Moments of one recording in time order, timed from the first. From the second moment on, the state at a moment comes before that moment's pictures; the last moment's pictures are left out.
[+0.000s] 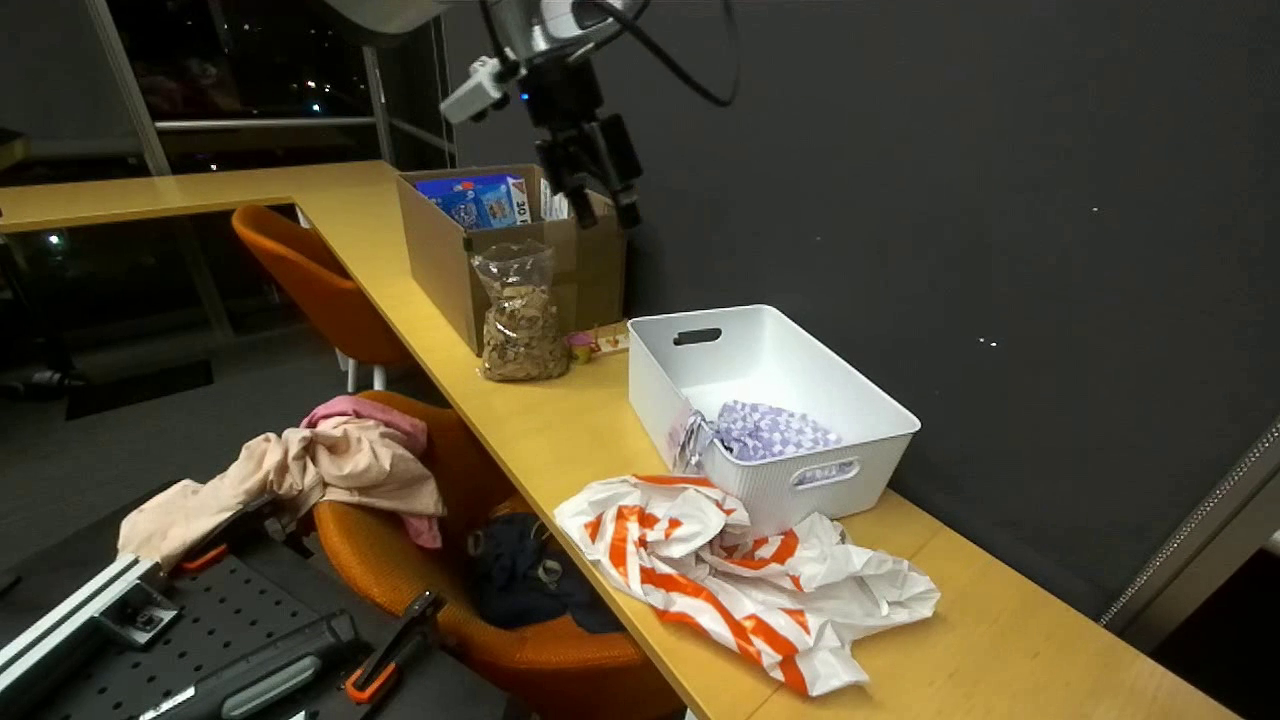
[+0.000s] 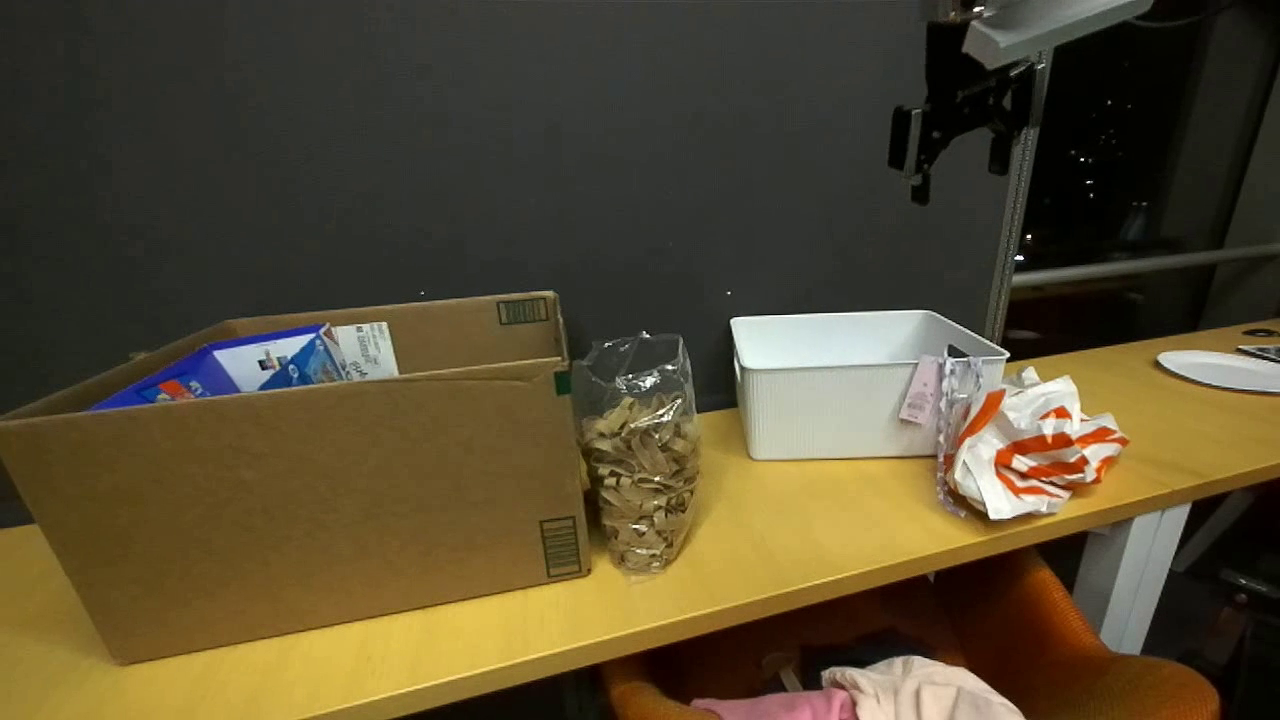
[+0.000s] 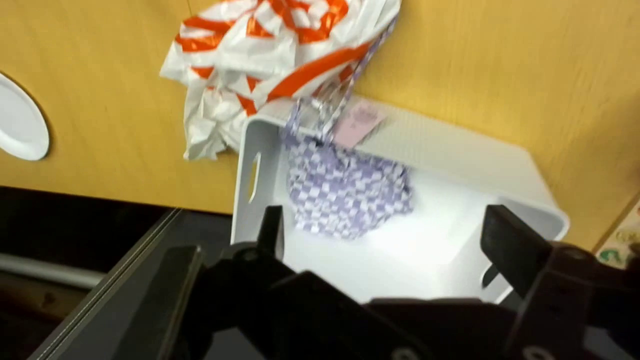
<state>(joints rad) -0.02 0.19 -0.10 -1.79 -0.43 2.13 0.53</state>
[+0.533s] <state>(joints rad) -0.22 0.49 -0.17 -1.51 -0.09 2.51 0.35</state>
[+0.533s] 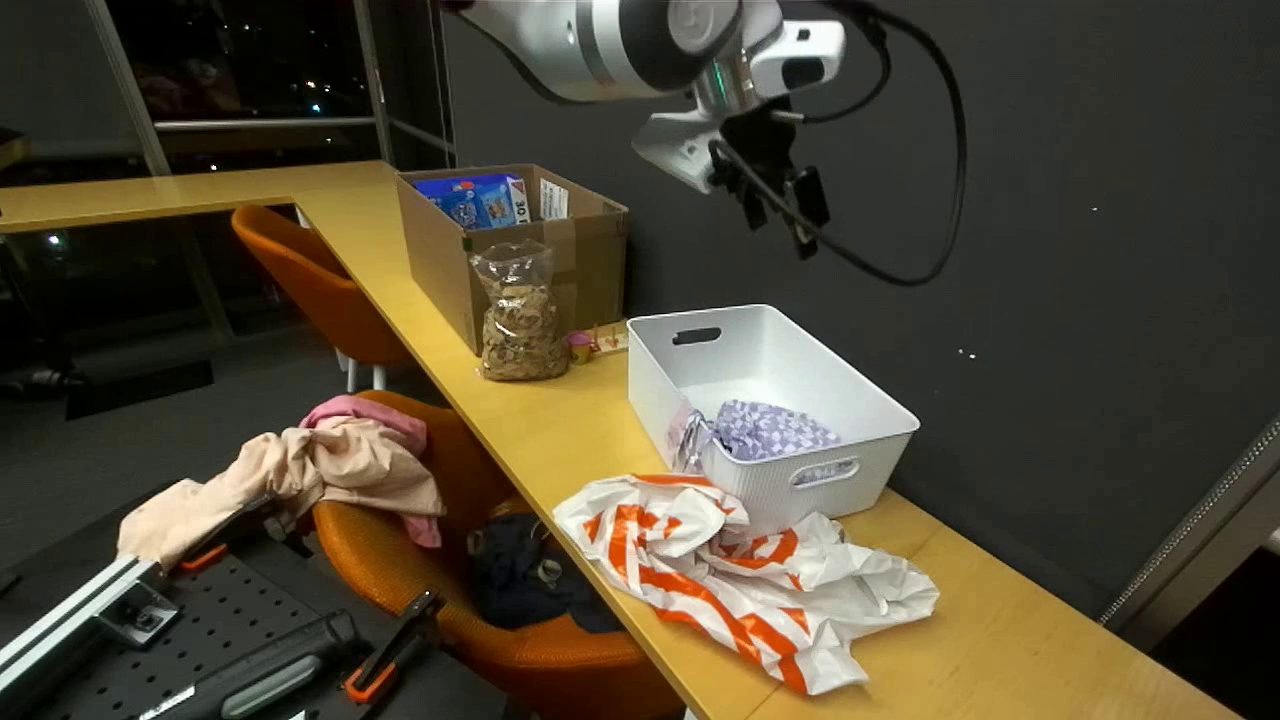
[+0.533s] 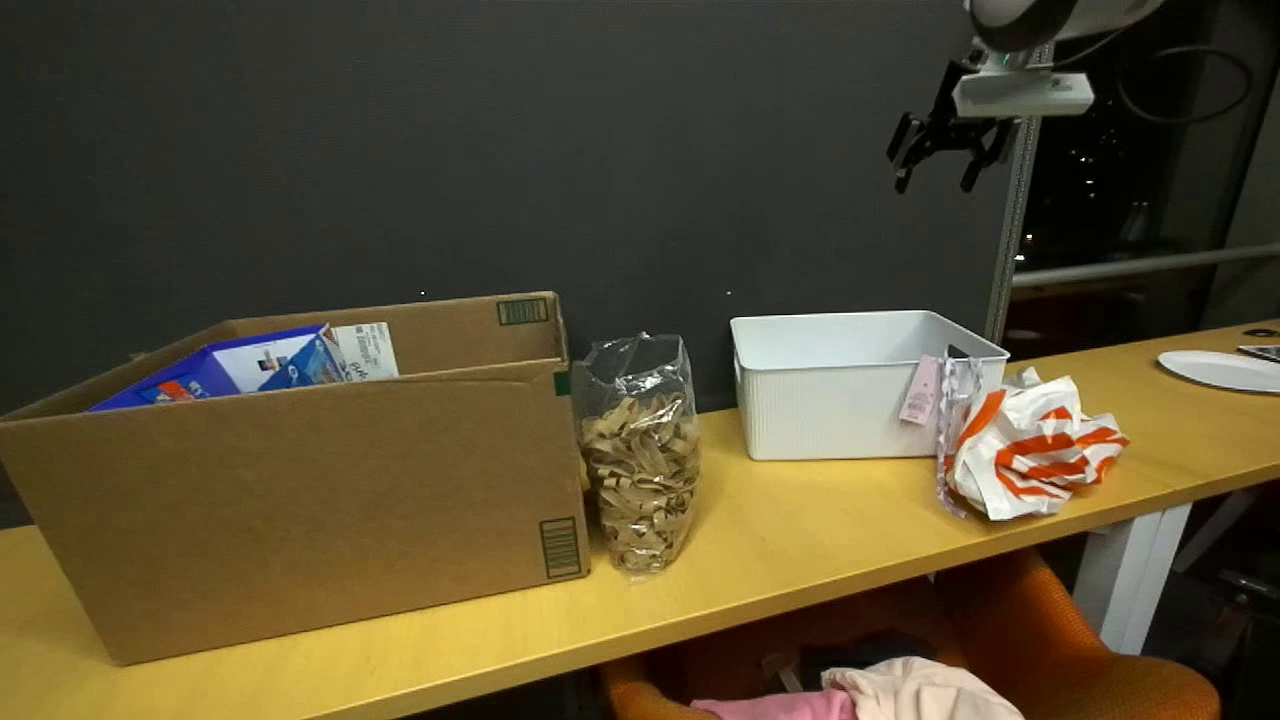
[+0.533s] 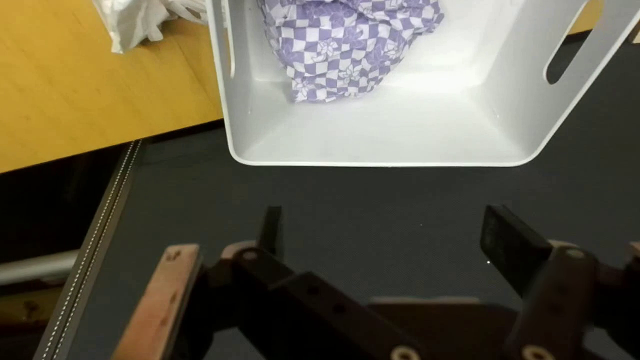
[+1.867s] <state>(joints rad) -0.29 1.13 -0.10 -1.01 0.13 2.41 0.26</state>
